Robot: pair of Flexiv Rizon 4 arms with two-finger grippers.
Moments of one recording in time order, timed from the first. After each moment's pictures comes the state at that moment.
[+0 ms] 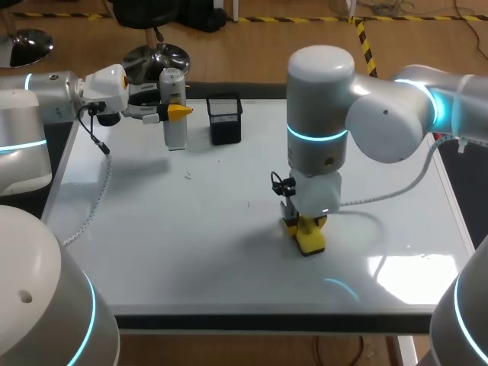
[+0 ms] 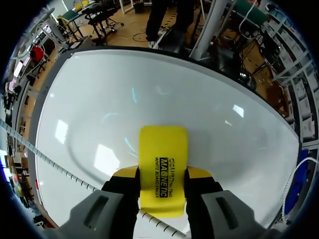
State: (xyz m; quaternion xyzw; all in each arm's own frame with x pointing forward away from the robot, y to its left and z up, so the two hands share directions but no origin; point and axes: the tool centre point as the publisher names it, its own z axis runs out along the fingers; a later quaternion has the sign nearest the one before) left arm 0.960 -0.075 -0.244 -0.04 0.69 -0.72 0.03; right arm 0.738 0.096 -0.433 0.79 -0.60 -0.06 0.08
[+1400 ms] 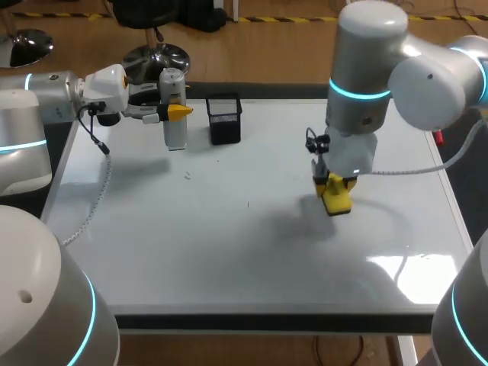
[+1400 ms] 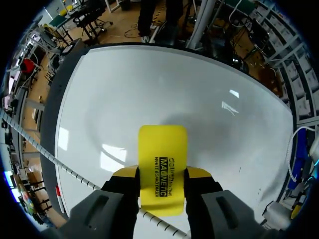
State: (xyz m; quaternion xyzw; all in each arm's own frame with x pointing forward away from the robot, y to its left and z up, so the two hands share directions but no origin) left arm 0.960 -0.075 -0.244 -0.04 0.69 -0.72 0.03; right arm 0.809 0.036 -0.384 0.75 -0.65 -0.05 0.05
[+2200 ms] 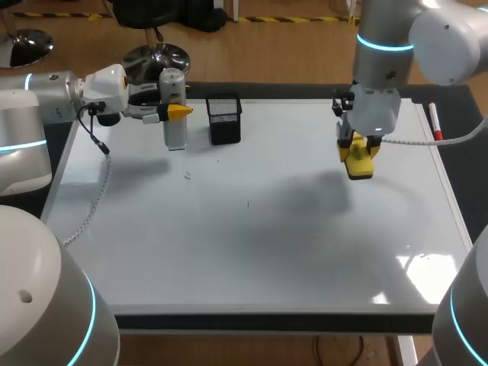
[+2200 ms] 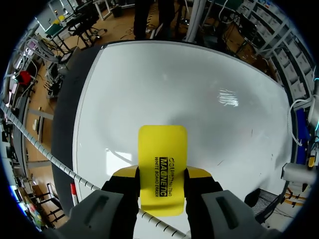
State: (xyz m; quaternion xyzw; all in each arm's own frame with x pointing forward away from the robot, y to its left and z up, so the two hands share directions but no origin) left arm 0.960 -0.075 -0.244 -0.04 0.69 -0.72 0.03; right arm 0.878 -0.021 -0.362 0.72 -0.69 -0.06 0.06
